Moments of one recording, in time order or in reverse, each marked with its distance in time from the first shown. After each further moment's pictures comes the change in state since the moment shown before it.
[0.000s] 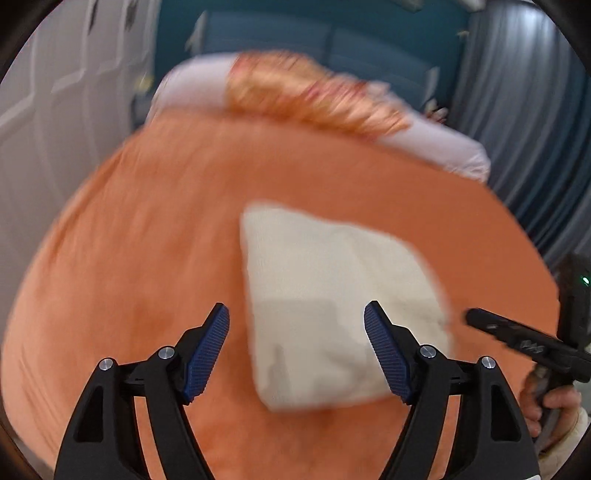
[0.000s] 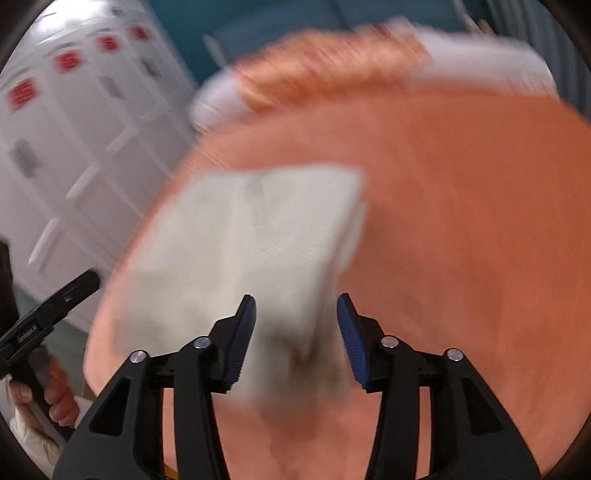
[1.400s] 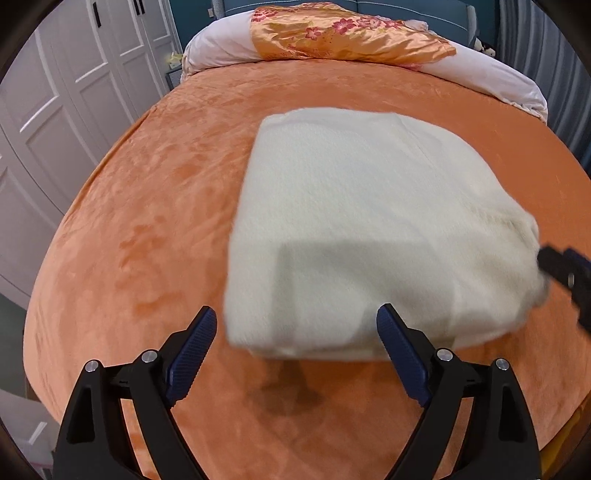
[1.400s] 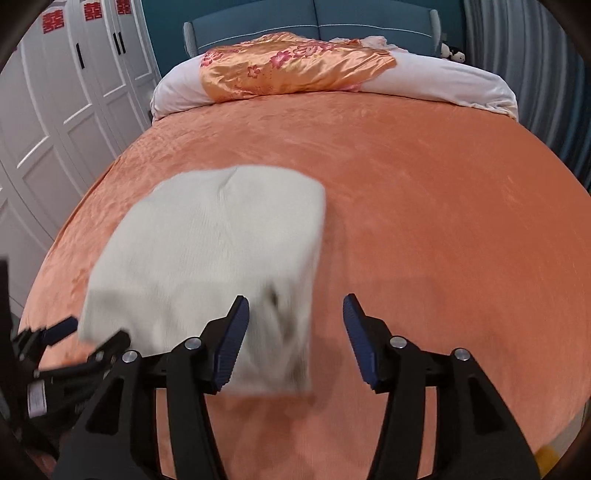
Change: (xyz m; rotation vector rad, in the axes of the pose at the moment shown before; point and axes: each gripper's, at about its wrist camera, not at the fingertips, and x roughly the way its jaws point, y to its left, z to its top) left arm 0.063 -0.063 -0.066 0.068 0.148 0.305; right arm -0.001 0.023 -0.035 -0.154 -0.097 -0.287
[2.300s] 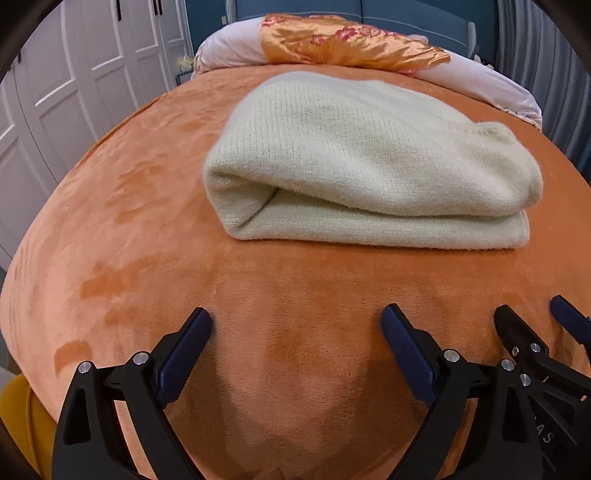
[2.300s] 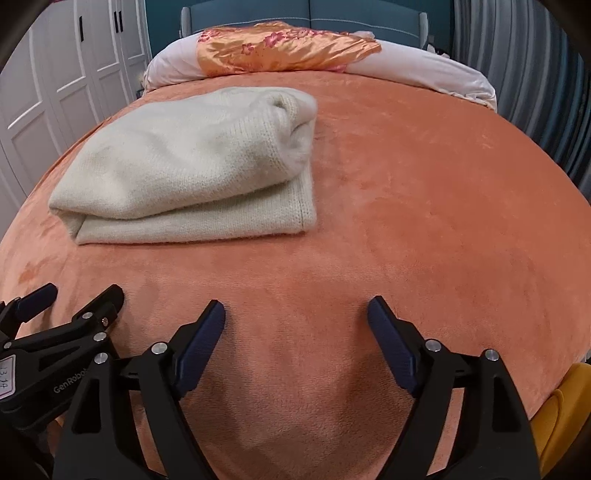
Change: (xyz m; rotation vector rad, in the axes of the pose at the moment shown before) left arm 0.012 -0.009 -0.088 -0.054 -0.096 -0.012; right arm 0.016 0.016 -0.102 -0.056 -0.016 -0.119
